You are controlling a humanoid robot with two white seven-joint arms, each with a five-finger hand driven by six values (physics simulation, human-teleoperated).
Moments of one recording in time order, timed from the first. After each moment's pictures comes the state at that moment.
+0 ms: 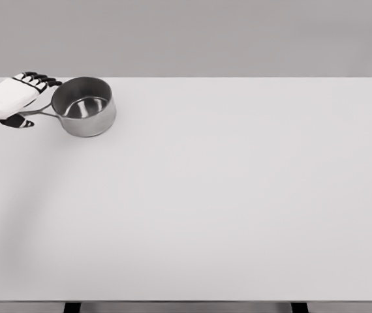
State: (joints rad) left arm -0.67 0.68 -0.45 -0.87 -0.81 -0.61 0.01; right arm 0.00 0.00 -0.21 0.02 -0.19 -0.07 -0.12
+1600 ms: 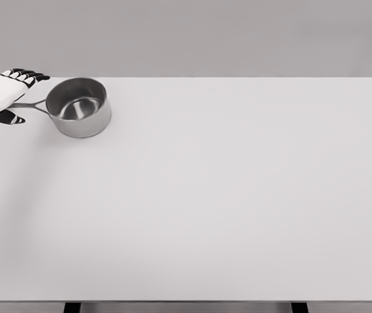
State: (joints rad) left arm -0.71 0.66 -0.43 -0.78 -0.81 -0.61 0.01; right arm 0.00 0.00 -0.21 0.02 -0.19 -0.07 -0.12
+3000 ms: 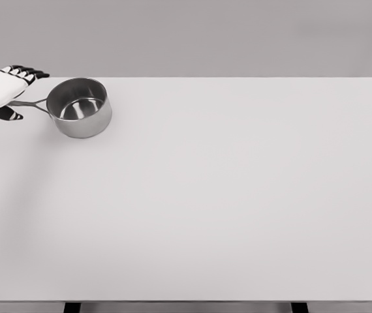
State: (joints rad) left arm -0.75 0.65 -0.44 -0.74 -0.87 -0.61 0.01; right arm 0.00 0.00 -0.21 0.02 -0.19 -0.07 -0.12
